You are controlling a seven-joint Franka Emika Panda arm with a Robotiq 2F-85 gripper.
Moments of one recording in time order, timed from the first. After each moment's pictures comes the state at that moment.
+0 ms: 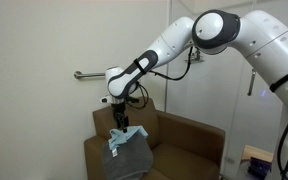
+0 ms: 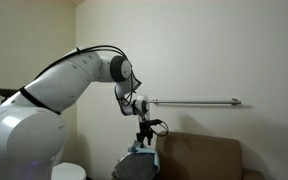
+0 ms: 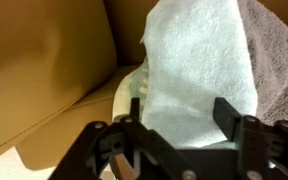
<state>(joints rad) 0.05 0.71 0.16 -1.58 -0.22 2.20 -1.04</state>
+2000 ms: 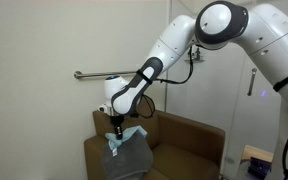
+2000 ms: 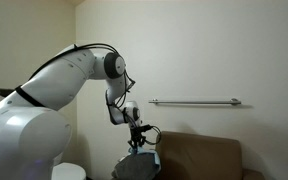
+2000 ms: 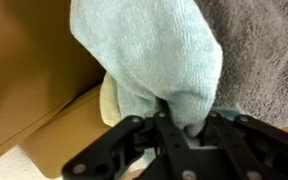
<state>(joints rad) 0.16 0.66 0.11 -1.79 -0.31 2.48 -0.59</state>
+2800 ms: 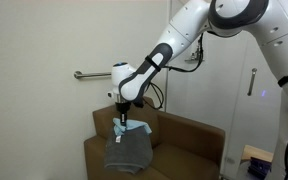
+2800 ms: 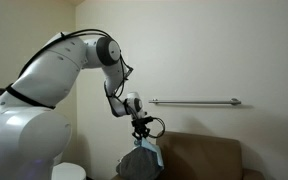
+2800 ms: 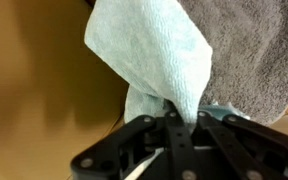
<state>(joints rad) 0.16 0.49 0.05 -1.91 -0.31 2.48 -0.38</state>
